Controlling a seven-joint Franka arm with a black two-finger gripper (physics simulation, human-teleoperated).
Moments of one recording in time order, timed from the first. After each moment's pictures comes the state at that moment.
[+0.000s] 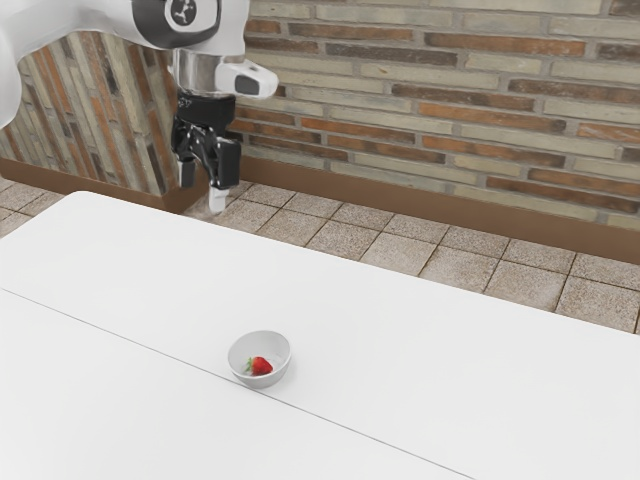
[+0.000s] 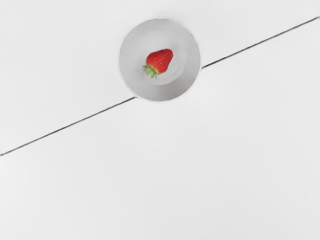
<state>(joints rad) -0.10 0.13 -0.08 -1.40 0.08 1.24 0.25</state>
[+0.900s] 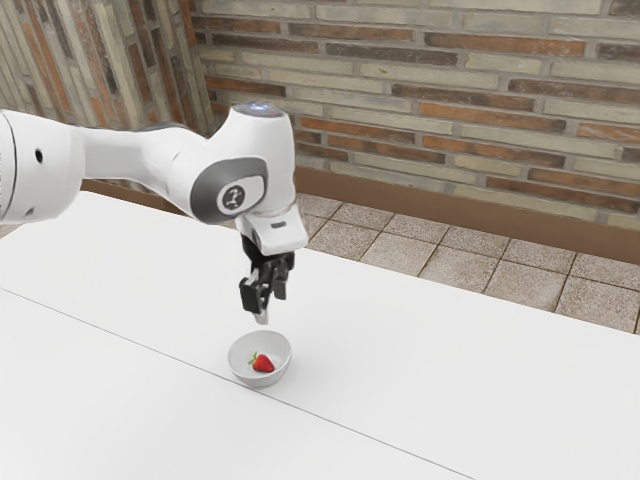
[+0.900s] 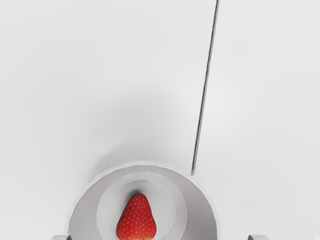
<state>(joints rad) -0.02 0.13 -0.23 -1.95 0.08 1.98 1.13</state>
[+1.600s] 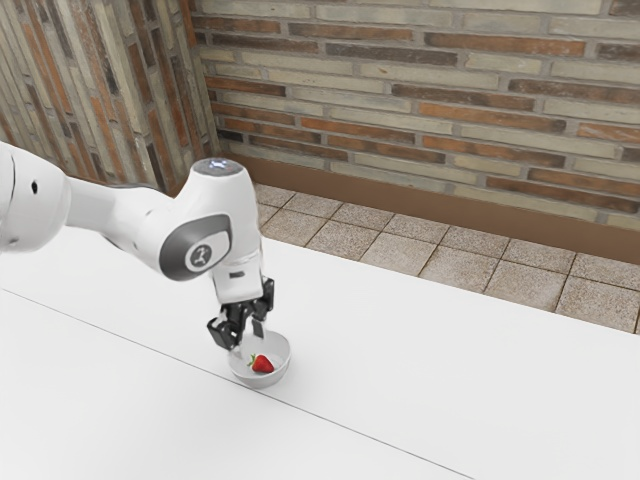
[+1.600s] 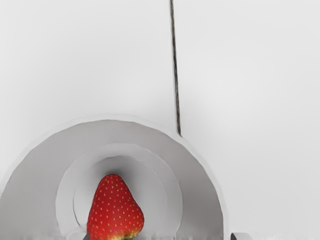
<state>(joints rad) 0.06 0.09 -0.23 -2.23 0.06 2.28 1.42</state>
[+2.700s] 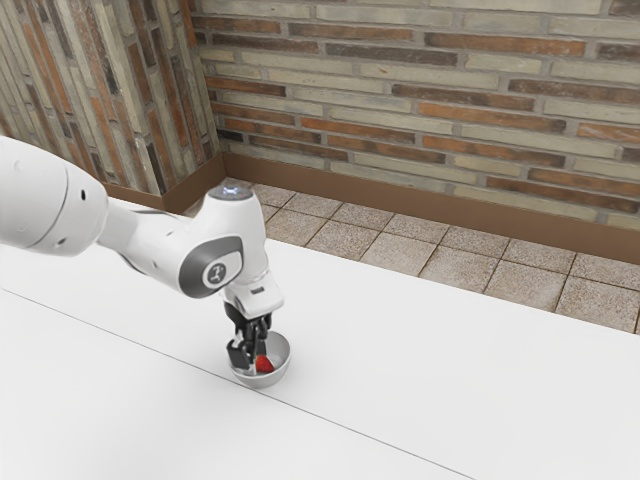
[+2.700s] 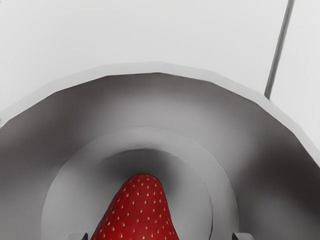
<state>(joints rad) 0.09 0.28 -0.23 -2.16 0.06 2.34 1.14</state>
